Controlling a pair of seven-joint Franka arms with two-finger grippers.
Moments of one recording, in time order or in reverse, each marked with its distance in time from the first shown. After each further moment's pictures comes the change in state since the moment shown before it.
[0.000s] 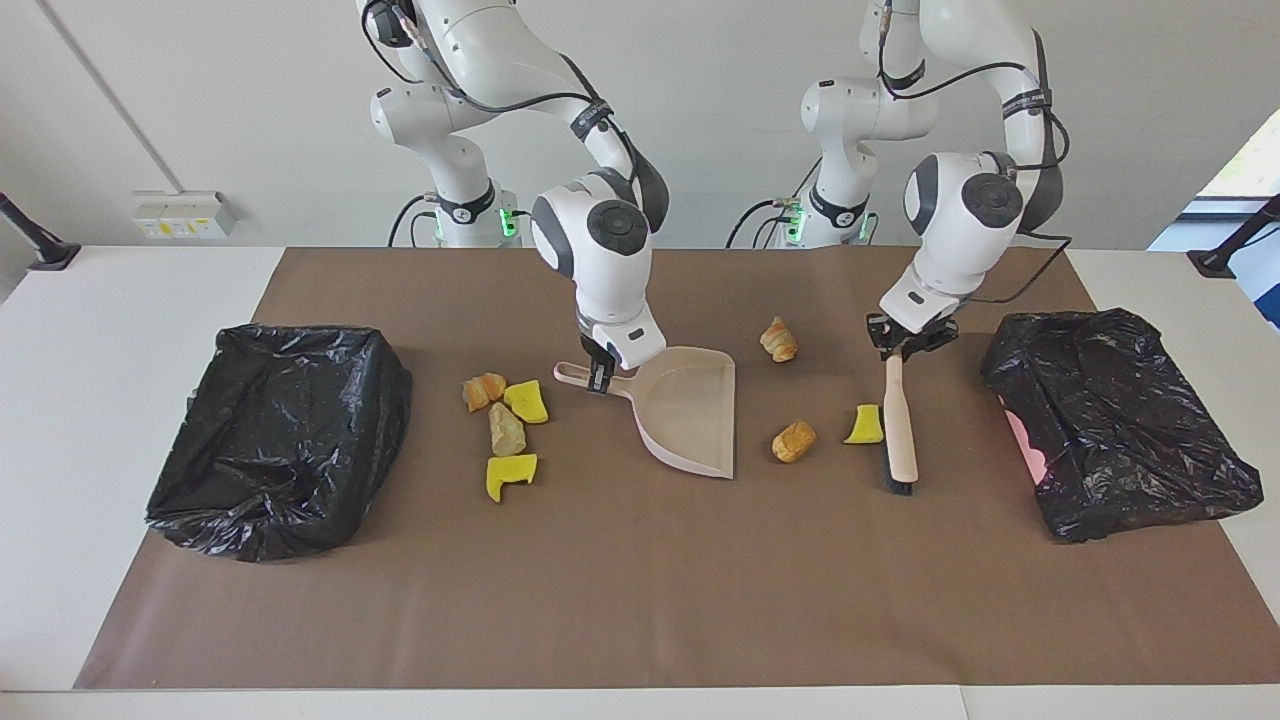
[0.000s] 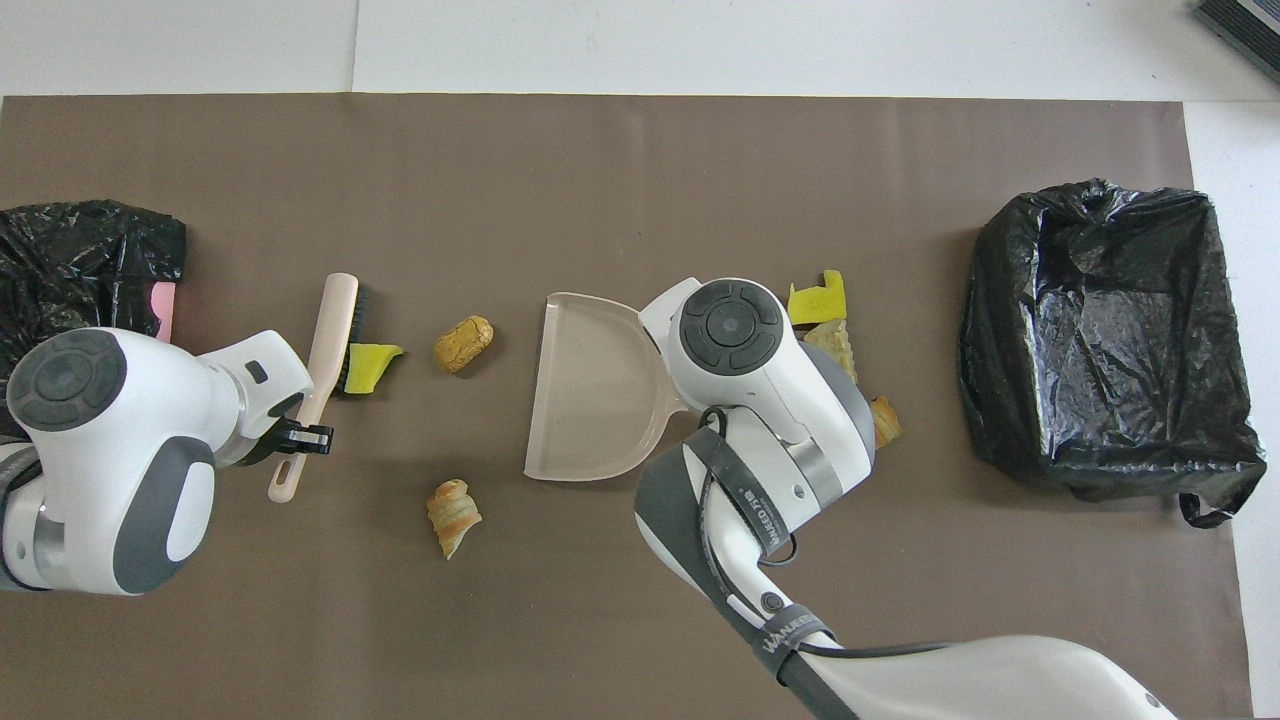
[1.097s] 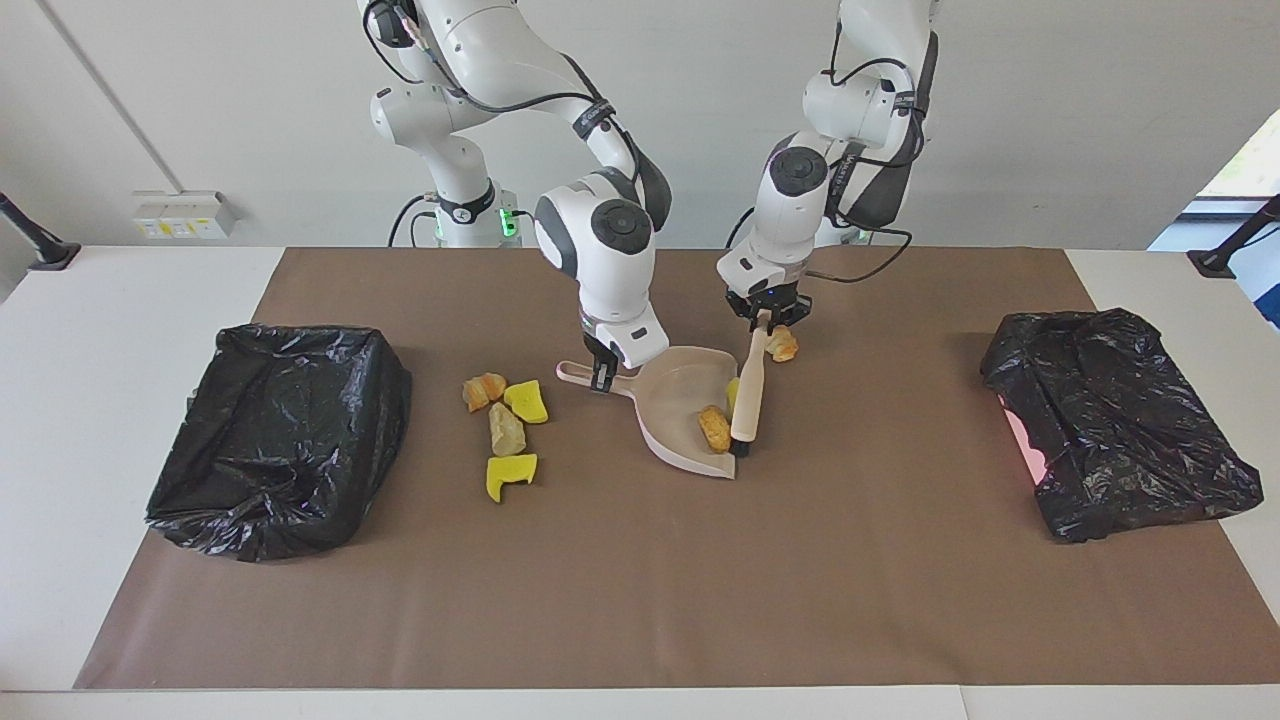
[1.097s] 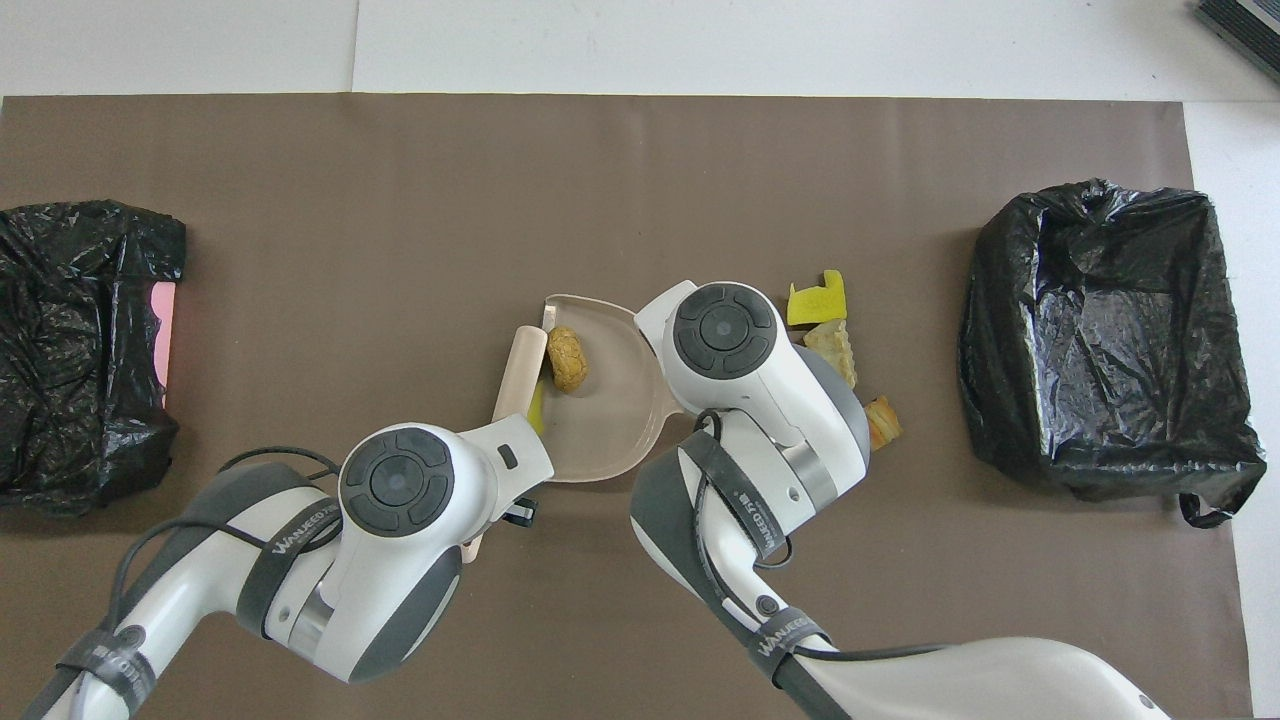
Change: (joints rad) left arm -0.404 0.007 -0.008 -0.002 -0.029 0.001 -0.291; right arm 0.006 0.002 0.000 0.000 0.000 0.001 0.011
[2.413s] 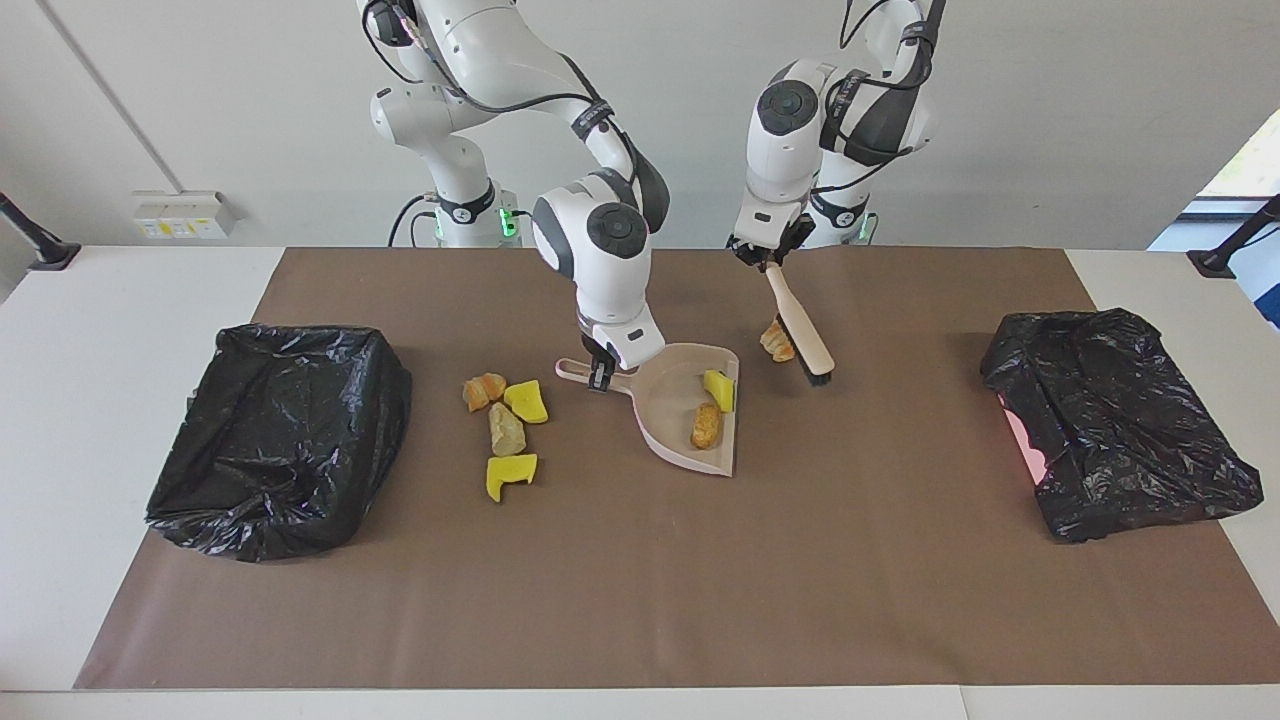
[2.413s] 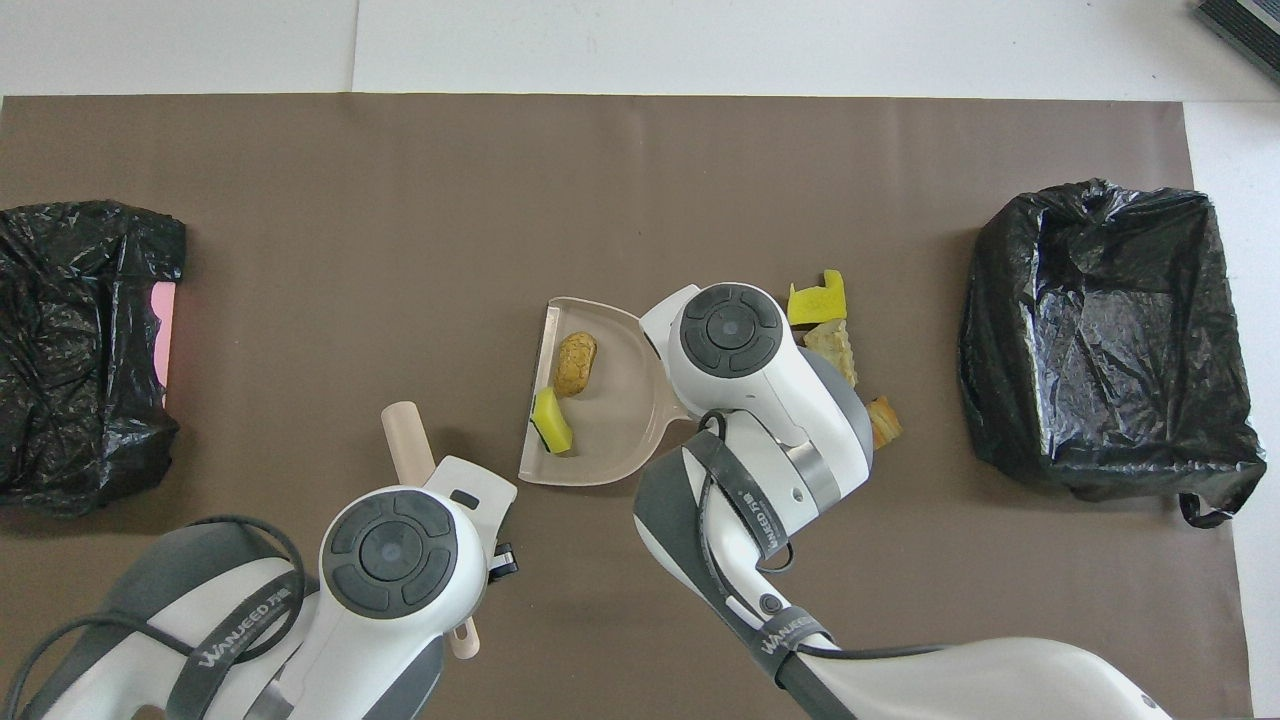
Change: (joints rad) left arm -0.062 -0.192 -0.003 -0.012 -0.006 -0.360 -0.727; right arm -0.001 -0.005 -0.004 -0.016 0.023 -0.006 0.000
